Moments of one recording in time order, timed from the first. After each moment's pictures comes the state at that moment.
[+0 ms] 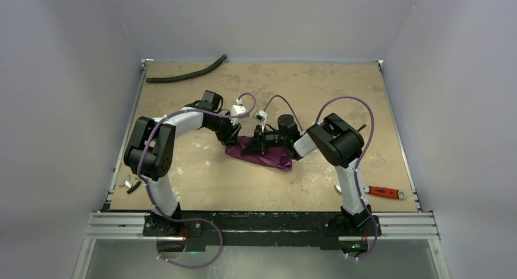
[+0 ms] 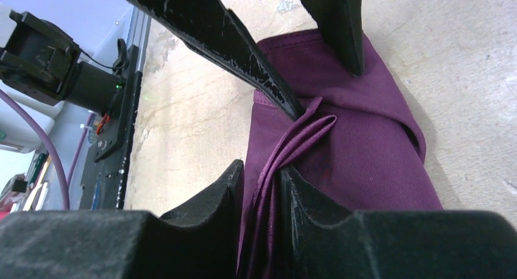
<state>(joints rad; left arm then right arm) -0.32 1.84 1.11 -0.44 0.66 0.58 0.61 2.16 0.89 0.97 -0.94 0.46</state>
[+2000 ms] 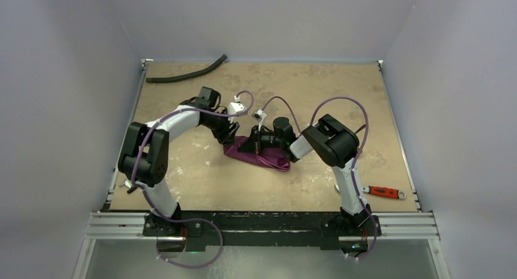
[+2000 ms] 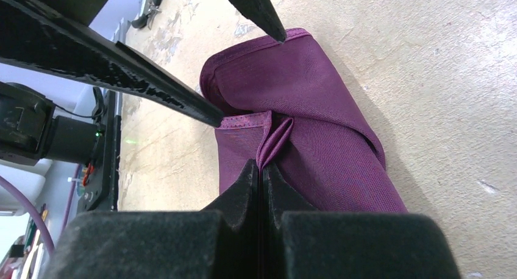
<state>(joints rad) -0.31 1.76 1.15 -0.55 0.59 0.61 0.65 2.19 0.91 0.99 -0.75 0.58</state>
